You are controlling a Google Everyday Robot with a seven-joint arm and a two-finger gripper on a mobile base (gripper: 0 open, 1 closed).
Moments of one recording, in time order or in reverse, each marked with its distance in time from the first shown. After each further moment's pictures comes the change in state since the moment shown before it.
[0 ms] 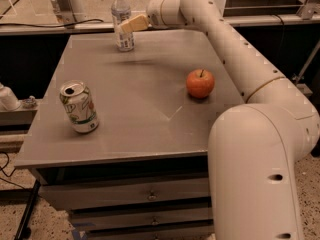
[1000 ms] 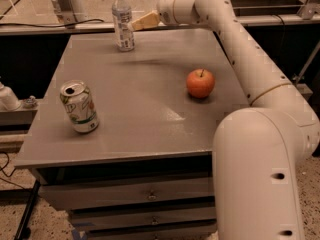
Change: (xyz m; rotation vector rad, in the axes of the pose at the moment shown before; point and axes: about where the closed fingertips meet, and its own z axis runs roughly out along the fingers) arm -0.003 -0.018 -0.020 -0.016 -0.048 -0.060
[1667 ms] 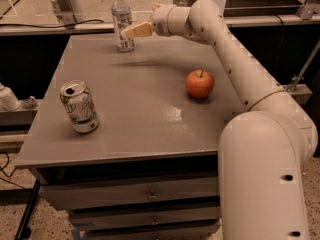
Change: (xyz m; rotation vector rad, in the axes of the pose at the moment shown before) arm 0.018 0.021 0.013 -0.033 -0.055 0.089
